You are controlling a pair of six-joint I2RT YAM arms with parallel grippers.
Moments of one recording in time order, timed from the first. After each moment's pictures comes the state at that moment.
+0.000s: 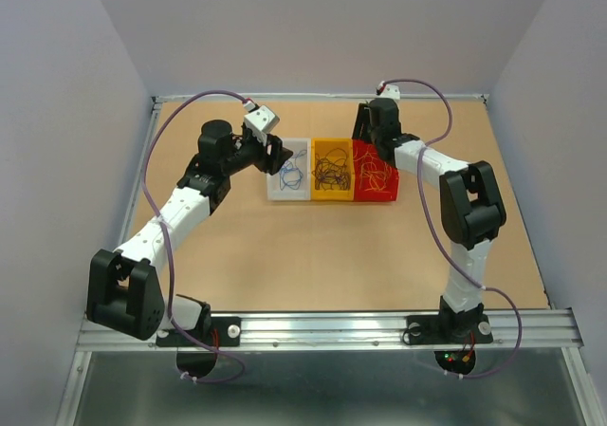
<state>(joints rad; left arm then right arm) -0.34 1.32 0.97 0.13 0.49 0.12 0.36 1.98 1.44 0.07 0.31 0.33</state>
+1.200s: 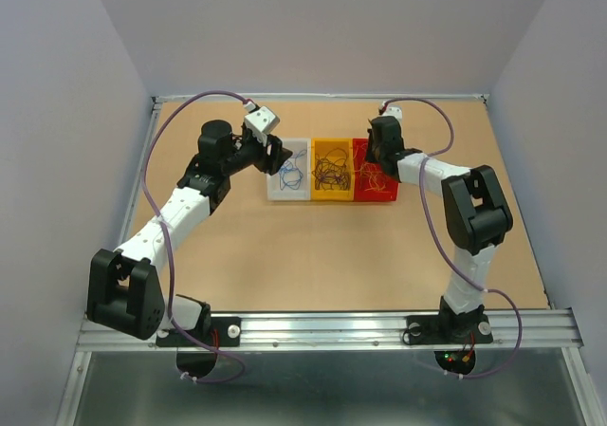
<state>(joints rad) -0.34 1.33 0.97 0.14 0.49 0.14 0.35 1.93 1.28 0.06 0.31 0.34</state>
